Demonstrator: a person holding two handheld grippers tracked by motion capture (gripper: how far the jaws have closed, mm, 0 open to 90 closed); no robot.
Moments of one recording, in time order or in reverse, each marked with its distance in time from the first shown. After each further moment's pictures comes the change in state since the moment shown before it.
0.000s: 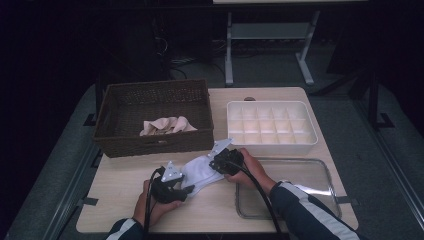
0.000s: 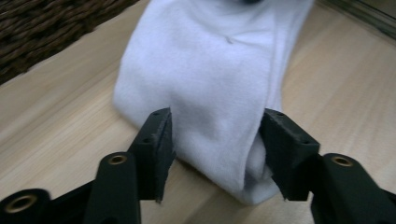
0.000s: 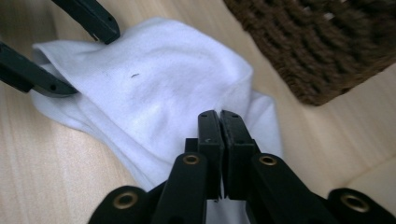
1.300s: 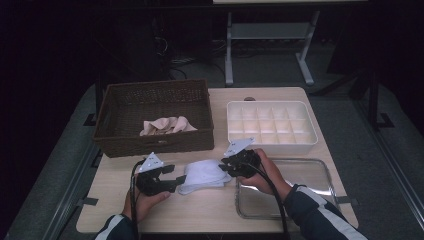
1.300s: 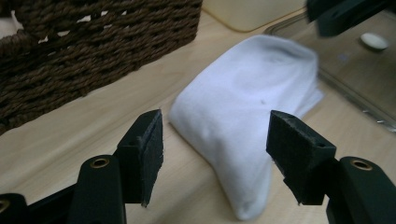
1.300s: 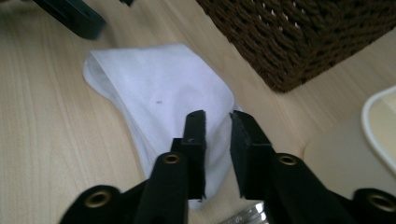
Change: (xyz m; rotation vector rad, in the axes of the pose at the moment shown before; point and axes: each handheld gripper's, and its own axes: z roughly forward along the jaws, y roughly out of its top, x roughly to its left) left arm 0.028 0.007 -0.027 -0.149 -0.057 -0.118; right arm 0.005 -0.013 -0.052 -0.075 -0.009 0.057
